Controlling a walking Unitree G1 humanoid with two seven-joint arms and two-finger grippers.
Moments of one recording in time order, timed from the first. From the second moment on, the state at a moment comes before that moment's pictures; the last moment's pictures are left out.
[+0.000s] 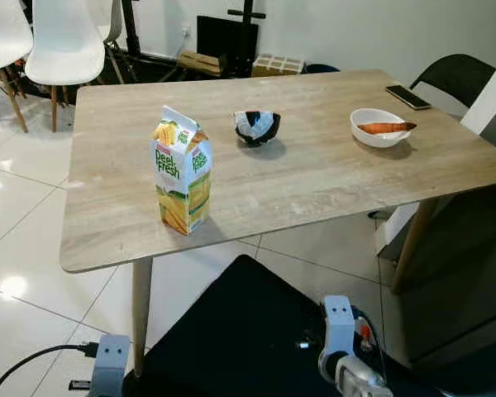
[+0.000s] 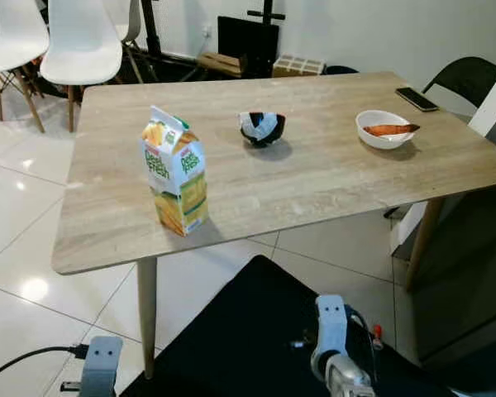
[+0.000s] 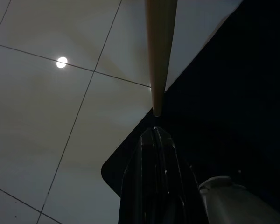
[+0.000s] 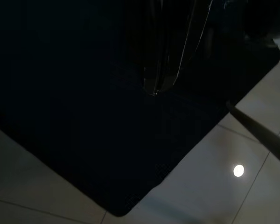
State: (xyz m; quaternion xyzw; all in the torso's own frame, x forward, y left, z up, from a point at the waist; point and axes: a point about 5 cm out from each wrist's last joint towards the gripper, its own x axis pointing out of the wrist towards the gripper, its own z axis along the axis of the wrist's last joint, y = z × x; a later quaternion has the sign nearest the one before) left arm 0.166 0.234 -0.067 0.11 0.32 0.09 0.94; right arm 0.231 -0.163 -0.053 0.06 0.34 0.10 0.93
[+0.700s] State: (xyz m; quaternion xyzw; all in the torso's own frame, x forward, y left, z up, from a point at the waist) left arm 0.173 0.234 -0.066 0.10 0.32 0.08 0.94; right arm 0.225 -0.162 -0.057 -0.01 0.35 0.12 0.93
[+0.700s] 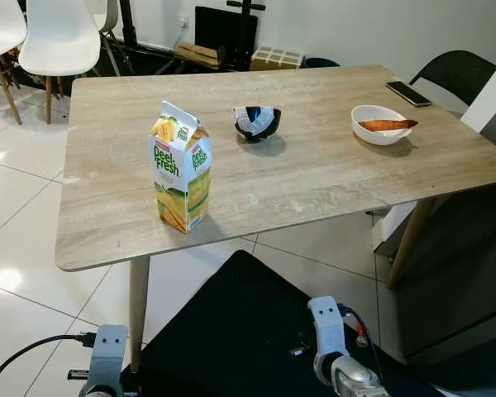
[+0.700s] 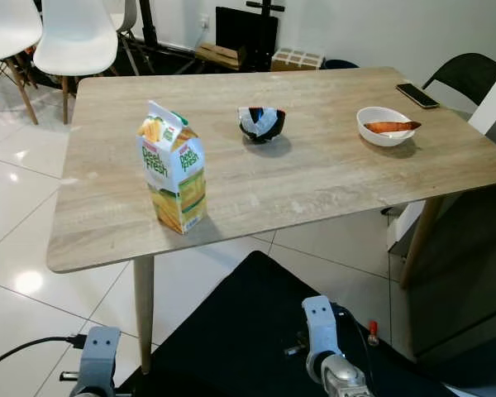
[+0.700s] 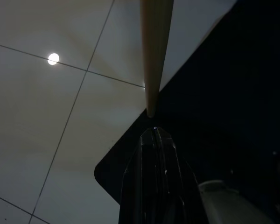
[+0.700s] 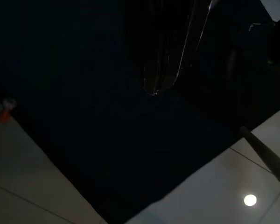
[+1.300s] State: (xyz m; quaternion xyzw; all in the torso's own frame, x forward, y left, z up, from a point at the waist) left arm 0.175 0.233 -0.066 0.11 0.33 0.08 0.93; right arm 0.232 -0.173 -0.052 -0.01 0.34 0.10 0.93
